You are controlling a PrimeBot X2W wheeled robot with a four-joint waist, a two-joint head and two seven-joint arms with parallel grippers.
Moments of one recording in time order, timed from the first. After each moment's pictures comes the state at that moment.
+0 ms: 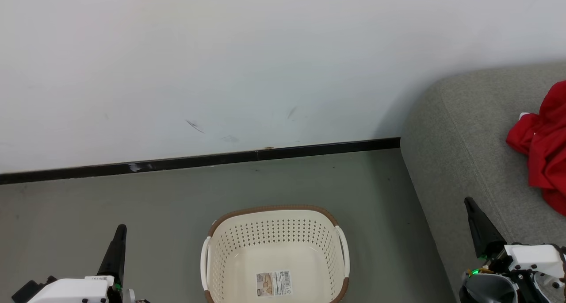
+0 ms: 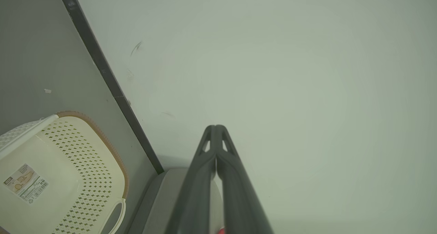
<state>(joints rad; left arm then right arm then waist) -0.07 0.03 0.08 0.28 -1.60 -0.12 0.11 -0.09 -0.03 -0.13 0.27 1.60 0.12 0.11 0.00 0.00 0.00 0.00</state>
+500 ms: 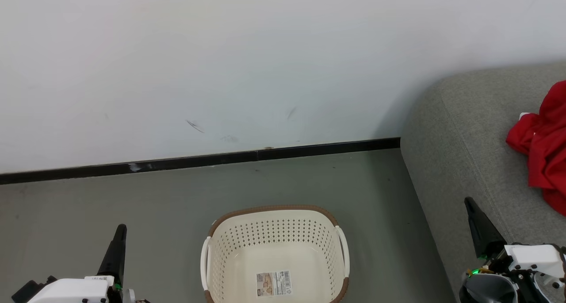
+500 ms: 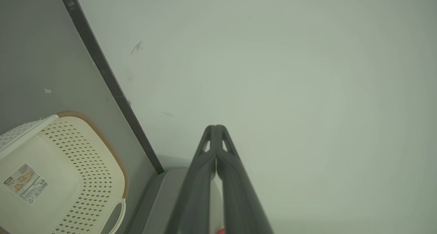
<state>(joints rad) -0.07 0.03 0.08 0.28 -1.60 -0.12 0.11 -0.09 -0.03 -0.13 0.27 1.60 0.12 0.11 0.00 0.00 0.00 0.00</state>
